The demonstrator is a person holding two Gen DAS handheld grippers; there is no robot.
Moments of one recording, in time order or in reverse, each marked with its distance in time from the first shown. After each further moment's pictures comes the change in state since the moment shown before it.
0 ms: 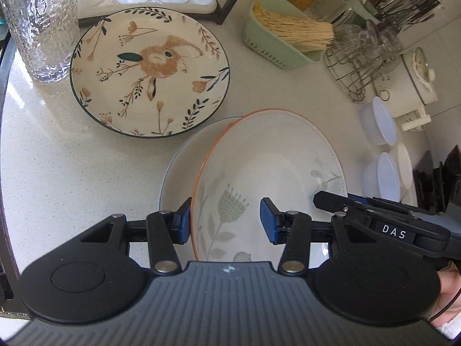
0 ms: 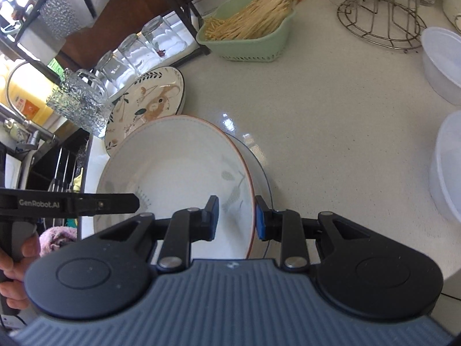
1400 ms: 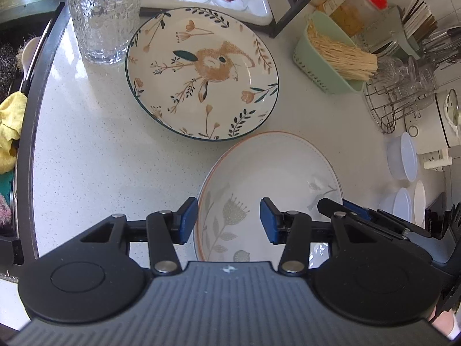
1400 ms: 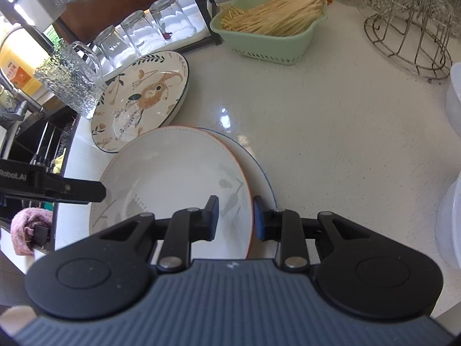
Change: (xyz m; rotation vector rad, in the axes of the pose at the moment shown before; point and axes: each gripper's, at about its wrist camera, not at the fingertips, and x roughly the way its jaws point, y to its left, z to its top) left arm -0.024 0.022 0.014 -0.175 -0.021 0.088; right arm 0.020 0.018 0.011 -0.133 -0.006 -0.073
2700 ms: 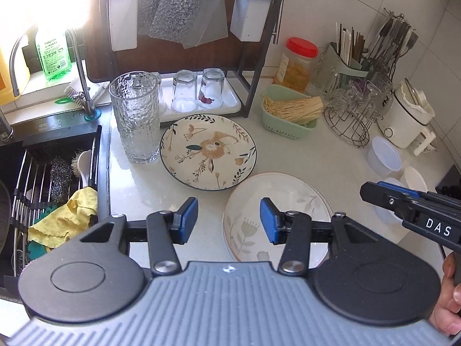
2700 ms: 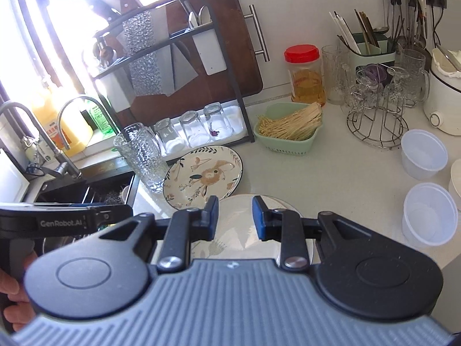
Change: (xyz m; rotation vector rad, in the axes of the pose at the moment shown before) left arm -0.141 -0.023 -0.083 0.305 -0.383 0.094; right arm -0.144 0.081 -0.042 0.022 -0.384 -0.015
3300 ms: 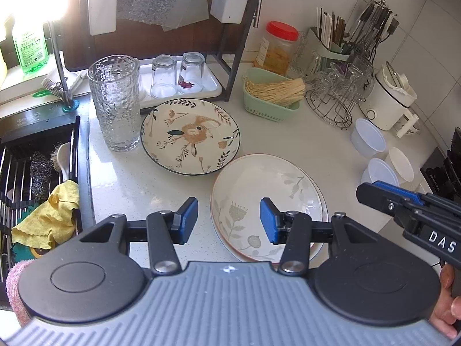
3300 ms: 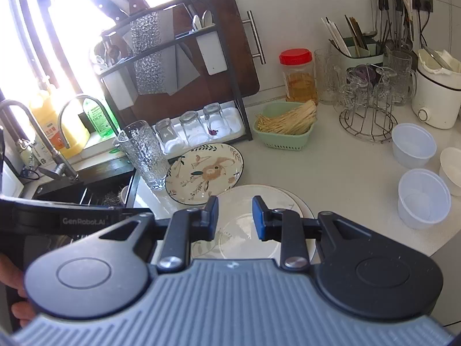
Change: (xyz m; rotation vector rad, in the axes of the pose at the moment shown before) left arm 0.016 0.006 -0.010 0.039 0.046 -0.096; right arm -0.013 0.018 -0.027 0.017 -0.038 -0.057
